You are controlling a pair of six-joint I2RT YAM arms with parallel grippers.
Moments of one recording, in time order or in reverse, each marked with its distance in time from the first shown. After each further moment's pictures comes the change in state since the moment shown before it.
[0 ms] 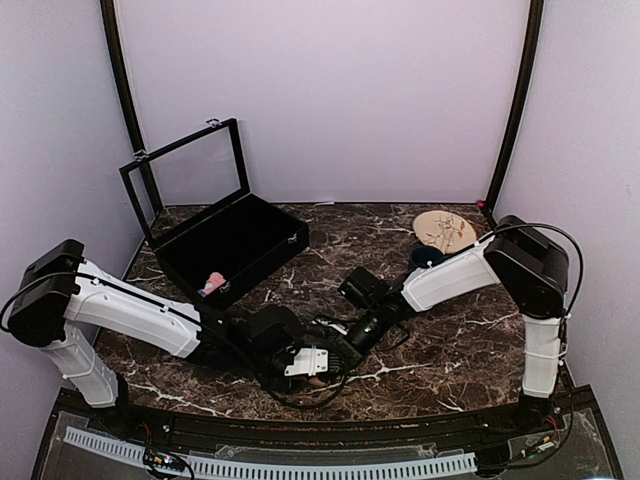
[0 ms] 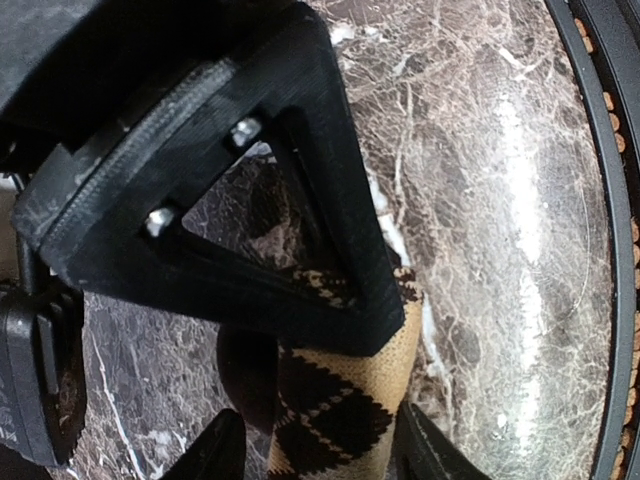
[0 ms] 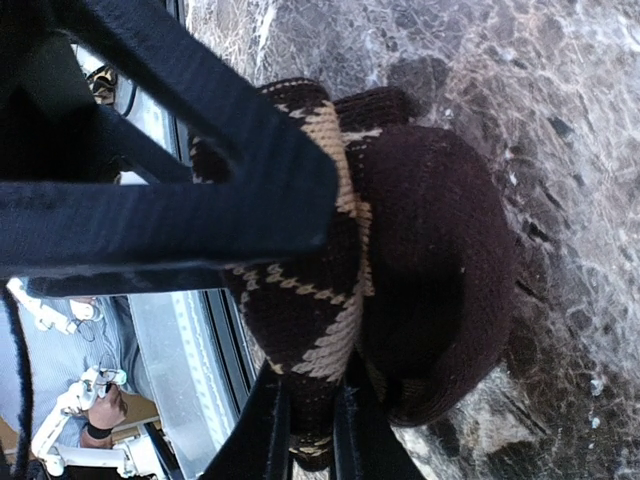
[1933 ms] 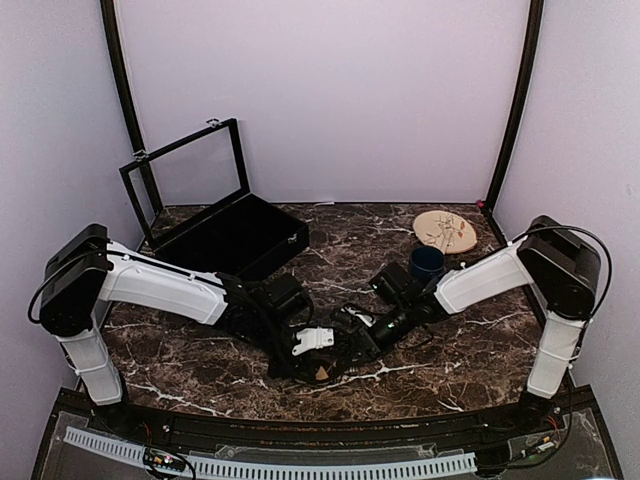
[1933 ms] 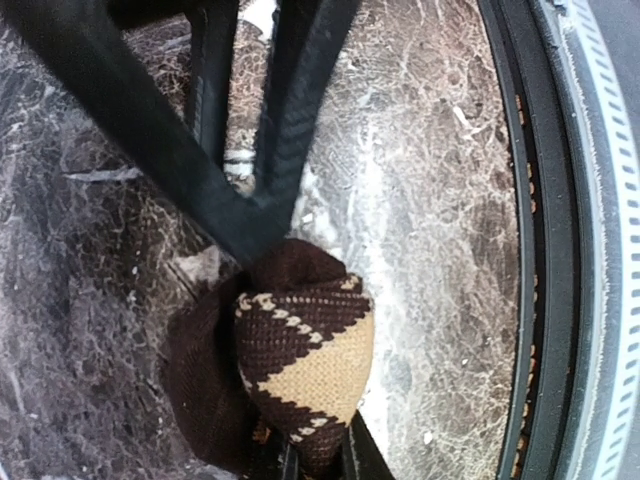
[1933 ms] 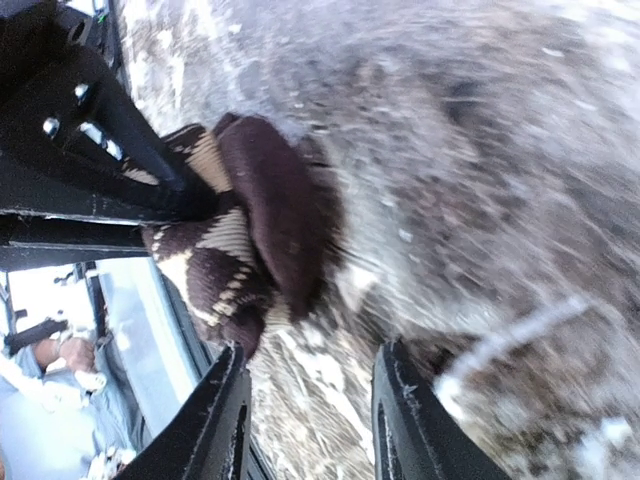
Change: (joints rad) left arm 0.164 0.157 0.208 -0.248 0.460 -0.131; right arm -0.089 -0.168 -0.224 0.179 0.132 0.177
